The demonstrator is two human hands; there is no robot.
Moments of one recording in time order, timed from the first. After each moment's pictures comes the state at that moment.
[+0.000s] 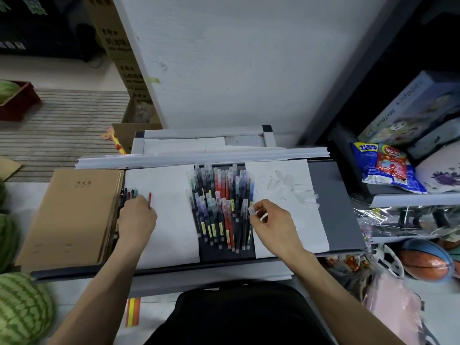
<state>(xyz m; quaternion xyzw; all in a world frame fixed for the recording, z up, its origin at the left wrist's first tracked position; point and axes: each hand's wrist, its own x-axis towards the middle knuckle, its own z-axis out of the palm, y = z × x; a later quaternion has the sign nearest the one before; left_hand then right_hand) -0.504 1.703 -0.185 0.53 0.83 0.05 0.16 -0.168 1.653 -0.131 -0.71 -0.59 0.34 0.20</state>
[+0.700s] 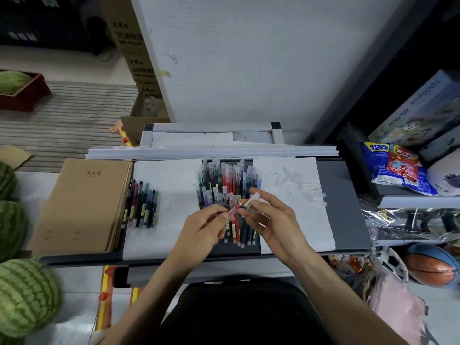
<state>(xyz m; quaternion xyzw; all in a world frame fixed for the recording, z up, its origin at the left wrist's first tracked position) -0.388 1.627 -0.098 0.51 0.55 0.32 0.57 -0.193 1.644 -0.092 -0.49 -0.19 0.71 0.47</state>
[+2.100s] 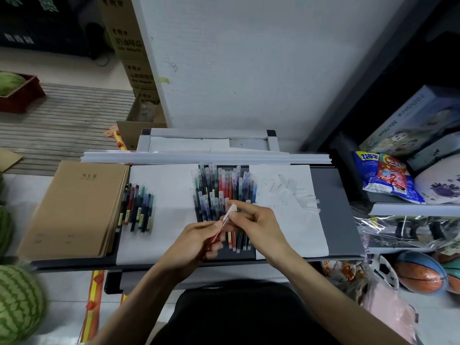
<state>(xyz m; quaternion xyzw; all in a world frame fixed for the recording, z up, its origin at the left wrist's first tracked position) -0.399 1.626 -0.134 0.29 0.45 0.33 0.78 -0.212 1.644 -0.098 -0.54 -0.45 0.61 0.35</state>
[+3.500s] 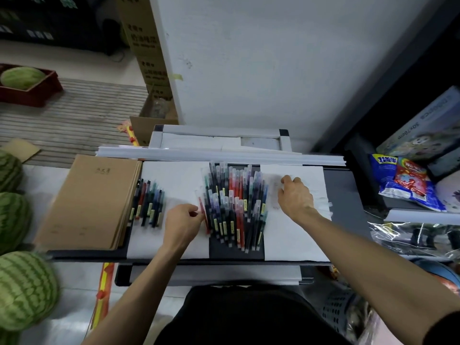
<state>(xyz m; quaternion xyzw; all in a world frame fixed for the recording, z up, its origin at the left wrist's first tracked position) -0.436 1.669 -0.188 0.51 0.76 0.22 0.33 -0.136 1.757 -0.179 -0.75 -0.65 0.14 -0.04</state>
